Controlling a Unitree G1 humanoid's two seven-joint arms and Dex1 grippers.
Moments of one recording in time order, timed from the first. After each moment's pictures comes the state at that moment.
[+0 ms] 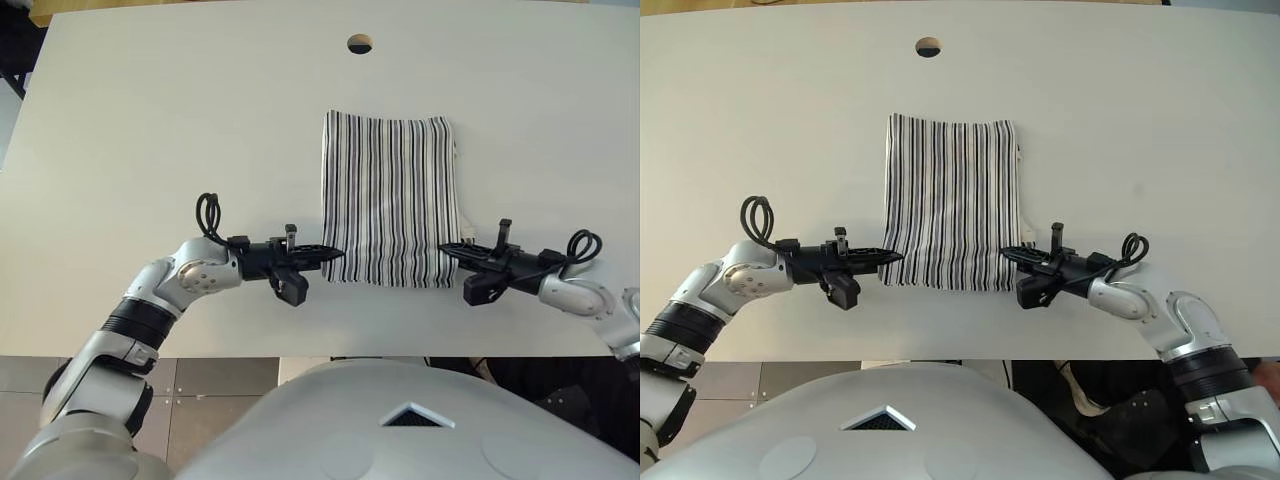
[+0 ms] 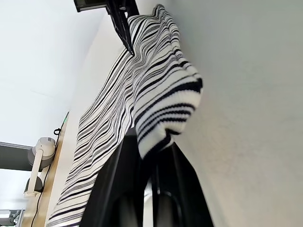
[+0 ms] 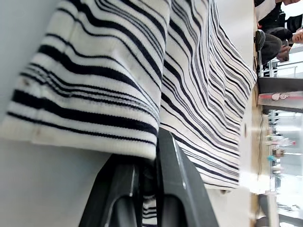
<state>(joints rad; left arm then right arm) -0.07 0.74 -0.50 0.28 0.38 -1.00 -0.52 0.16 -0.91 0.33 -0.01 -0.47 -0.67 0.47</state>
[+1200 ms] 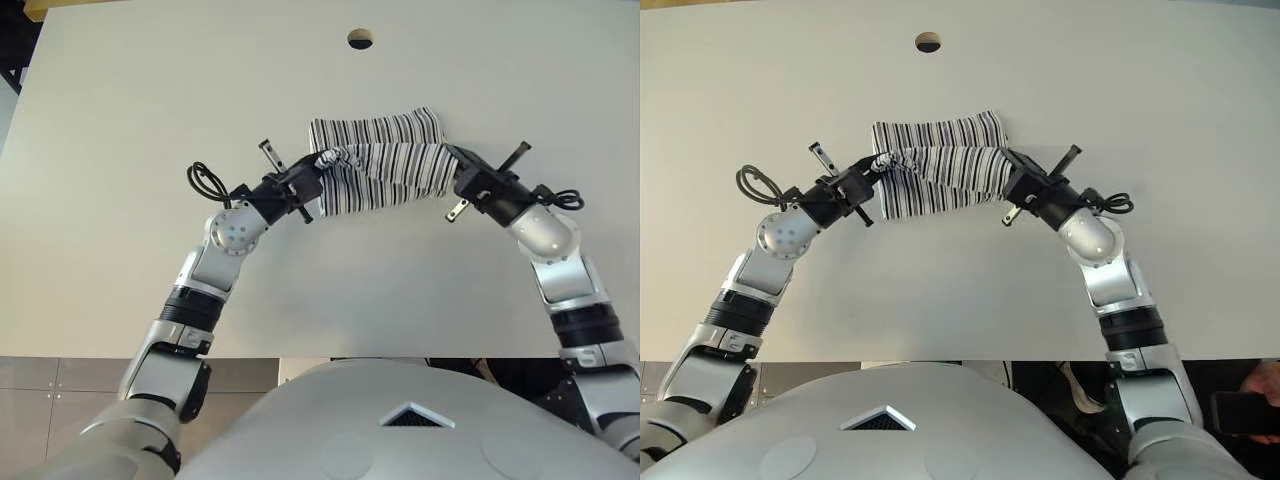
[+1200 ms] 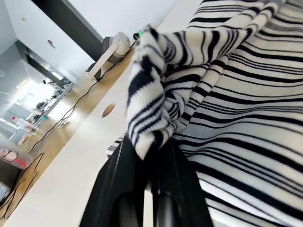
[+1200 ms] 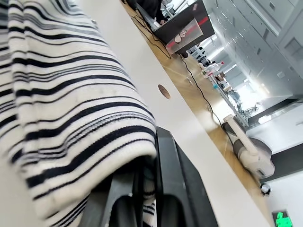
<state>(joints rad) -0.17 0.41 -0.31 0.31 0.24 -0.37 -0.34 -0.13 -0.49 0.22 0.16 -0.24 -0.30 0.39</state>
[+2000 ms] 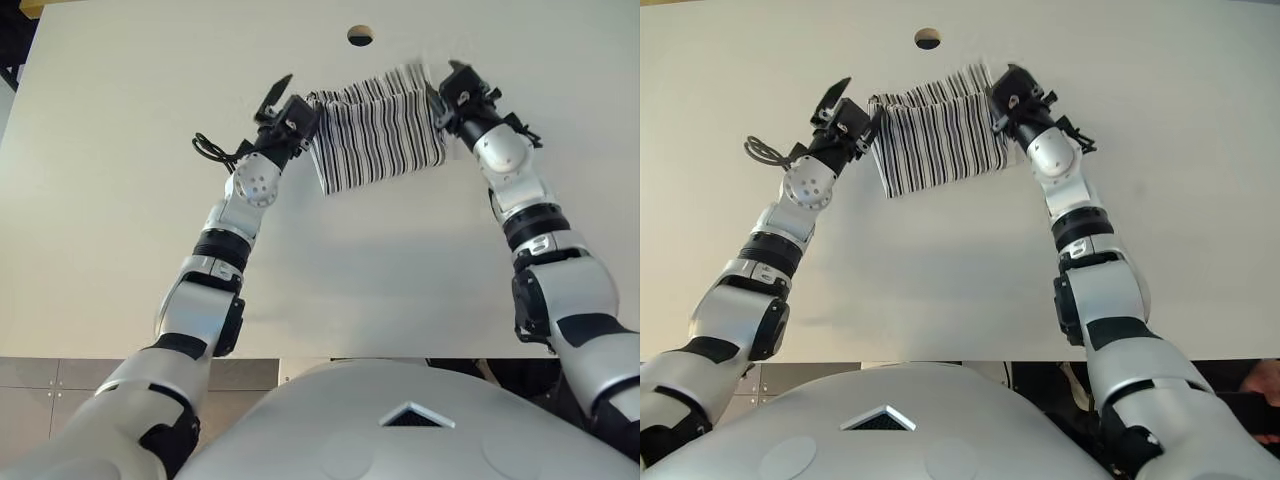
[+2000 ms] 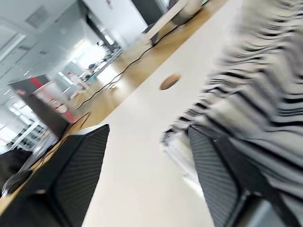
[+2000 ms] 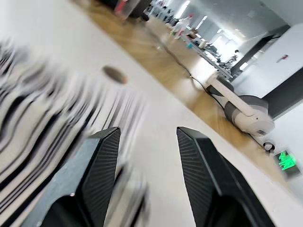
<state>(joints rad) -0.53 0.25 -0.22 0.92 0.32 -0.40 -0.01 -0.72 -0.23 0.11 1.07 -0.17 -0.38 0.20</state>
